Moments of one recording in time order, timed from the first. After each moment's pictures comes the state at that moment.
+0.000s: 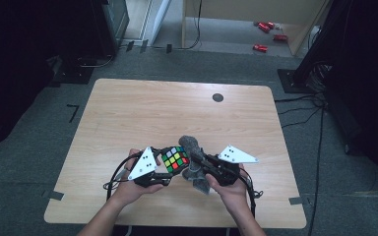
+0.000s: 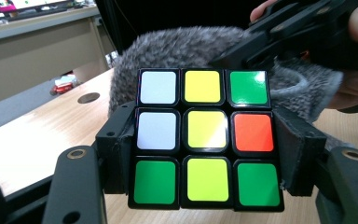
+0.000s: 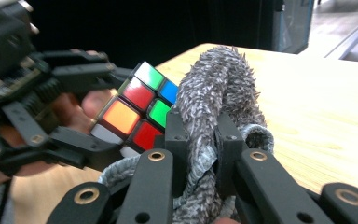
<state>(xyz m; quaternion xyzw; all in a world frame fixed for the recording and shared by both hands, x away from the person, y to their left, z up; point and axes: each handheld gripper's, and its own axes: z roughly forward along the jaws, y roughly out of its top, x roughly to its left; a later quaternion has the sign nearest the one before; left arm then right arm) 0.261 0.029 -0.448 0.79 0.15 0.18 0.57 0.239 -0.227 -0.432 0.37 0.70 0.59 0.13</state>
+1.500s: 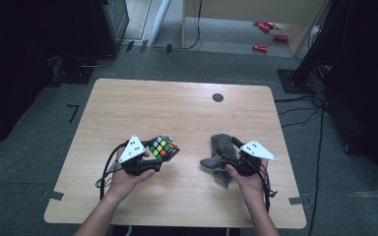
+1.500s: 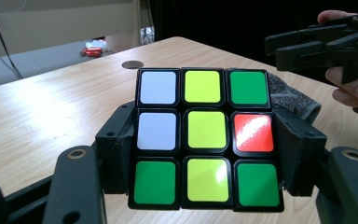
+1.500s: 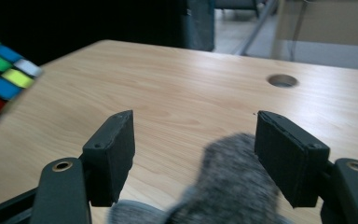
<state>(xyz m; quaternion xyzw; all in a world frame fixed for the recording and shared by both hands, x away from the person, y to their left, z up) 0.287 0.057 -0.448 0.76 0.27 0.16 0.56 0.266 -0.289 -0.461 0.45 0.67 0.53 0.25</state>
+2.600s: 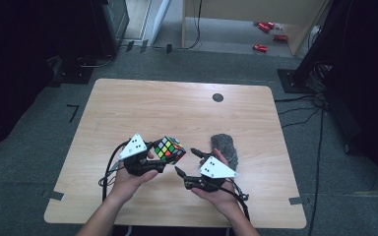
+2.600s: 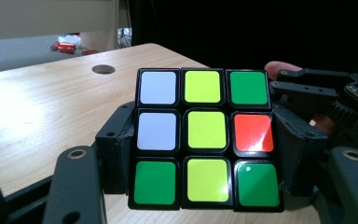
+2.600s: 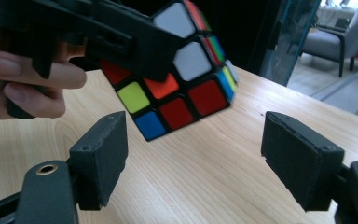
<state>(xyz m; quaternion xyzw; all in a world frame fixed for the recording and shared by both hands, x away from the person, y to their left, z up) 0.281 0.046 -0.434 0.75 0.28 0.10 0.59 0.236 -0.192 -0.467 0.26 0.74 0.57 0.26</state>
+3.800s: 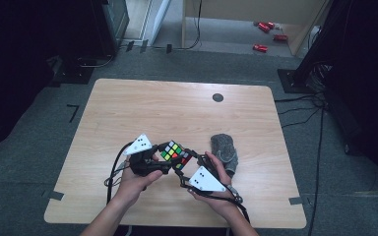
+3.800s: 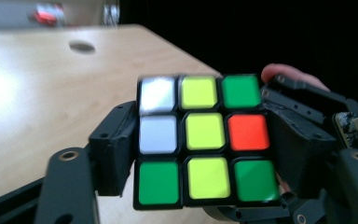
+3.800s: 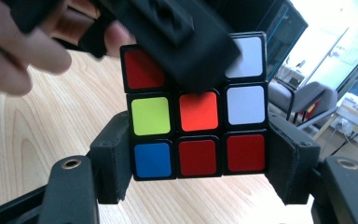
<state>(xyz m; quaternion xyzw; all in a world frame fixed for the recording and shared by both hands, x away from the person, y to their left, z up) 0.283 0.040 -0.433 0.74 0.30 0.05 0.60 0.232 -0.180 -0.482 0.18 0.74 0.53 0.38</state>
